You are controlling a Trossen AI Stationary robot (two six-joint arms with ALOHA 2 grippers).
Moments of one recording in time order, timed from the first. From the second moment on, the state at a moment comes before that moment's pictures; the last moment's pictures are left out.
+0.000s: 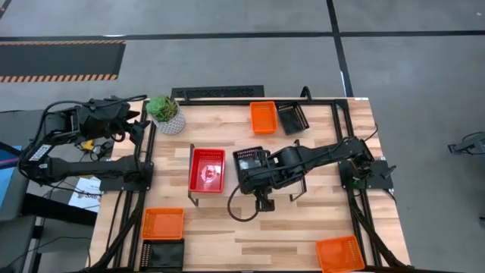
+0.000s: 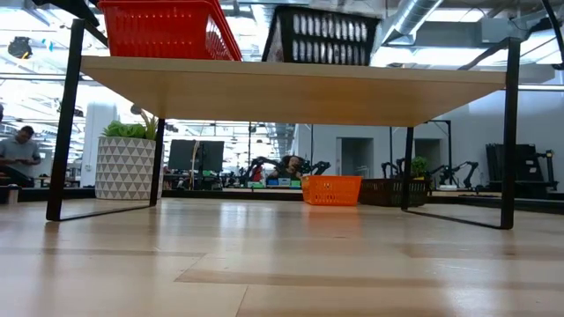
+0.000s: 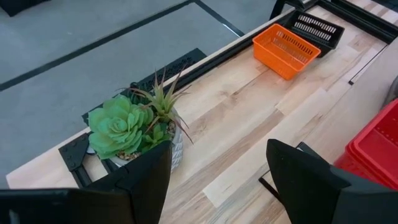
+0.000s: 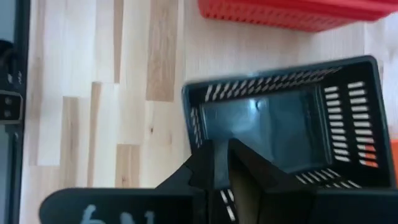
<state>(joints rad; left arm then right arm) 0.34 0.68 1.31 -1.38 -0.38 -0.40 0.29 2.00 2.24 -1.41 0.18 0.21</state>
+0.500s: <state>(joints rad) 0.34 0.68 1.31 -1.40 -0.38 -0.40 0.27 1.96 2.22 -1.56 0.20 0.62</state>
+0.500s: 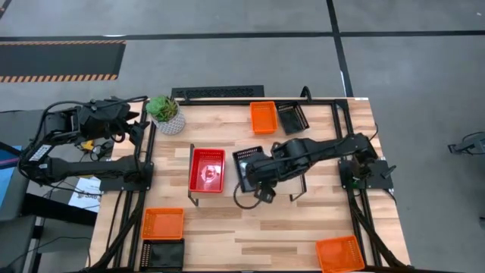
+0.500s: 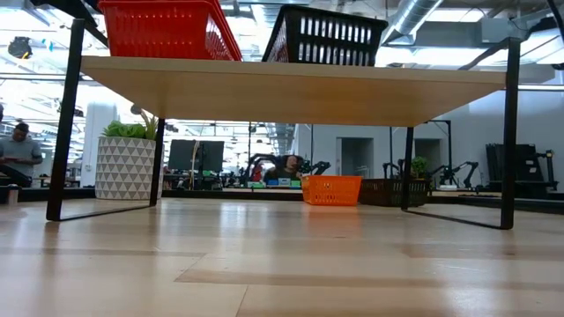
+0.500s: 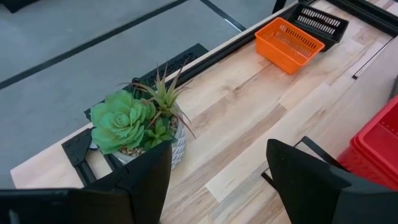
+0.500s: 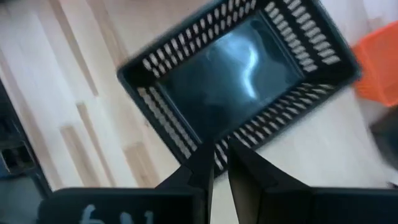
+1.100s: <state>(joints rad) 0.34 0.67 1.31 -1.40 -0.38 -0.40 0.28 1.95 2.19 -1.57 0.24 0.77</state>
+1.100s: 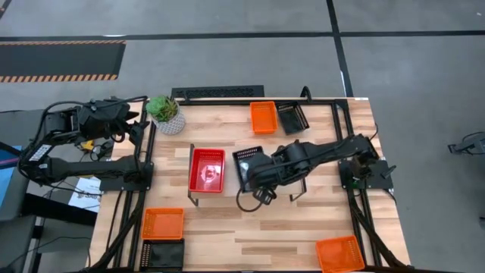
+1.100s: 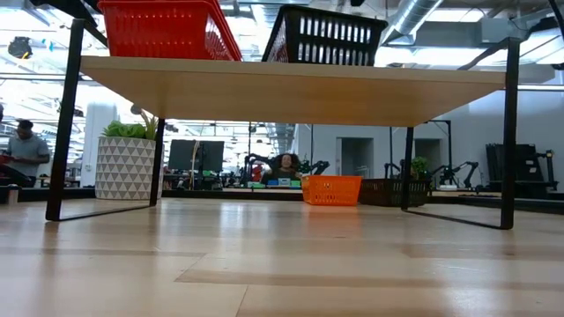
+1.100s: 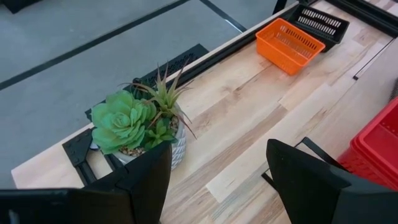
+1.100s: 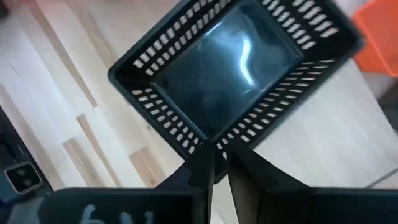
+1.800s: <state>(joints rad) 0.34 0.67 1.31 -1.40 -0.39 -0.40 0.34 1.44 1.54 -1.29 0.28 0.90</state>
